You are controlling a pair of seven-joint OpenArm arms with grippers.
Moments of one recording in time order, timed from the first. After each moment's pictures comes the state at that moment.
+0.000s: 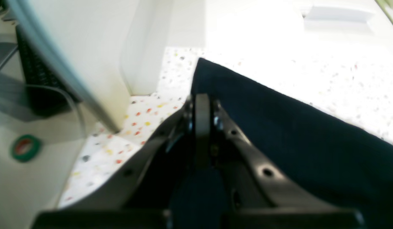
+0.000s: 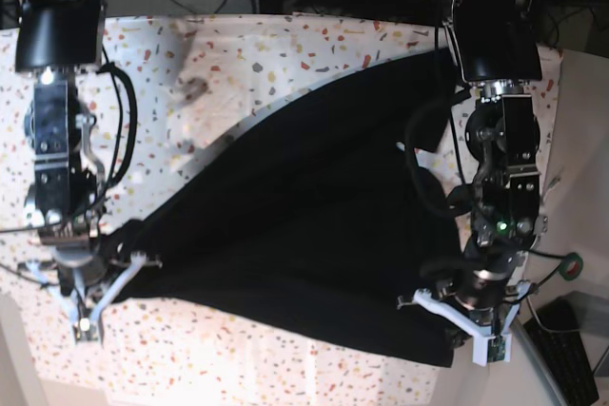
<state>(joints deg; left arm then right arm) -14.0 -8.6 -4.0 91.0 -7.5 -1.2 33.0 12.6 9.0 -1.9 91.5 -4.6 -0.1 -50.3</state>
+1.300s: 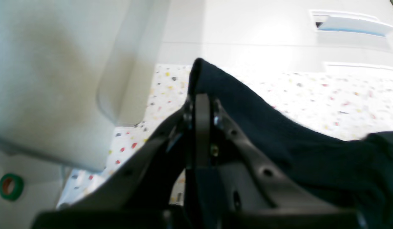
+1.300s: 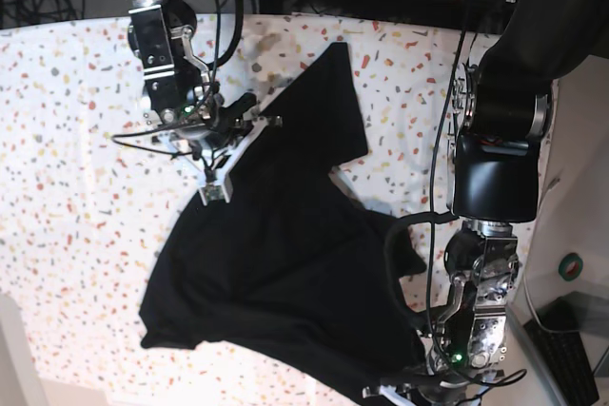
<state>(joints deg) -38.5 -7.9 7.8 64.4 -7.8 7.3 33.1 -4.3 -5.8 -7.1 77.9 0.7 3.9 -43.7</state>
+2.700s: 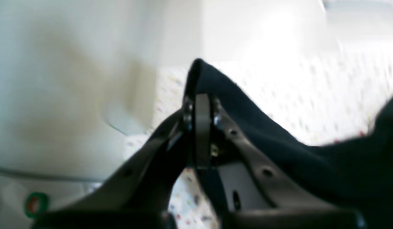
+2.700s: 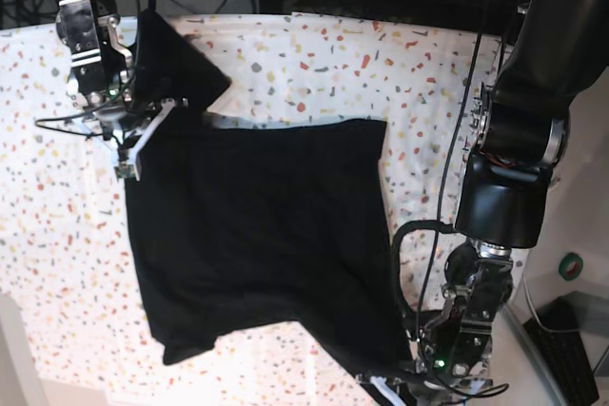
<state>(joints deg) -42.8 -10.3 17.0 53.5 -8.0 6.6 29.6 -8.2 9.5 -5.6 78.6 1.0 -1.8 -43.9</state>
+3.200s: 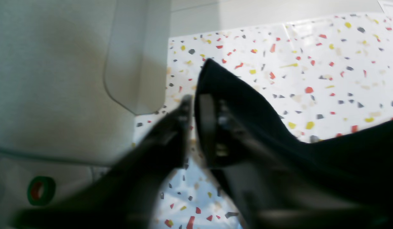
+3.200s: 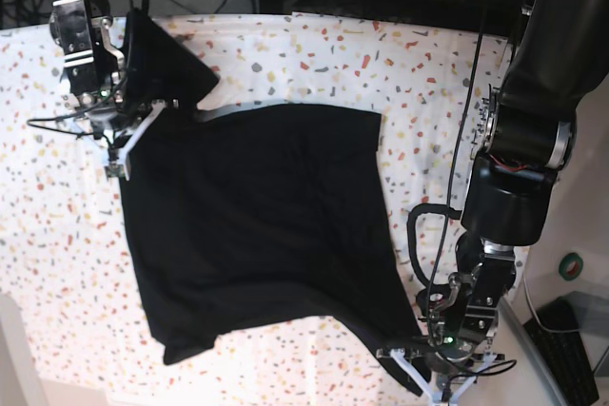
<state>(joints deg) -43.8 -11.8 17.9 40.8 -7.9 6.6 20.0 -8.4 10.3 -4.1 78.4 1.0 -1.8 -44.0</state>
